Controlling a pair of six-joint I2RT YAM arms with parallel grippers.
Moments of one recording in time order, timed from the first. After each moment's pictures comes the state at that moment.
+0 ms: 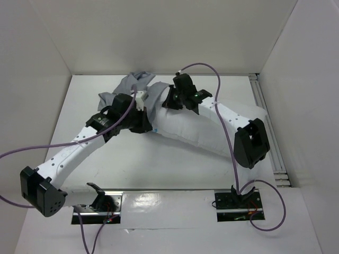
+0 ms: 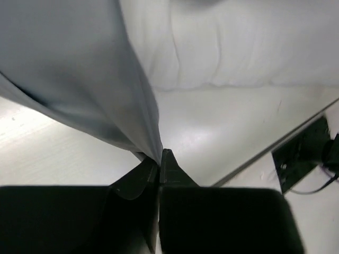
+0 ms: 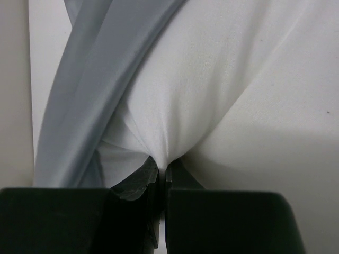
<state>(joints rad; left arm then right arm) -0.53 1.23 1.15 -0.59 0.20 -0.42 0.58 1.82 1.55 -0.38 -0.06 0.70</state>
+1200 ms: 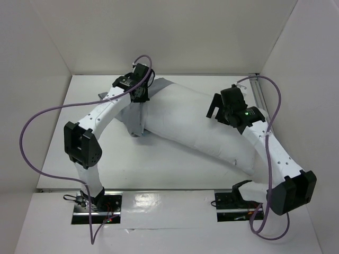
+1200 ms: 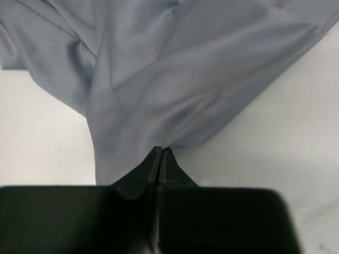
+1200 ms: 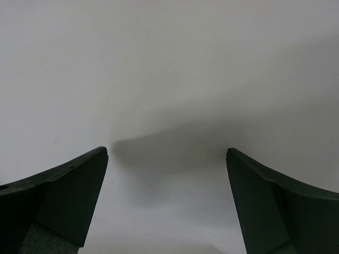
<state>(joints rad) -0.48 1.84 1.81 -0.88 -0.38 -0.43 0.35 1.22 1.20 -0.77 0.31 0.61</state>
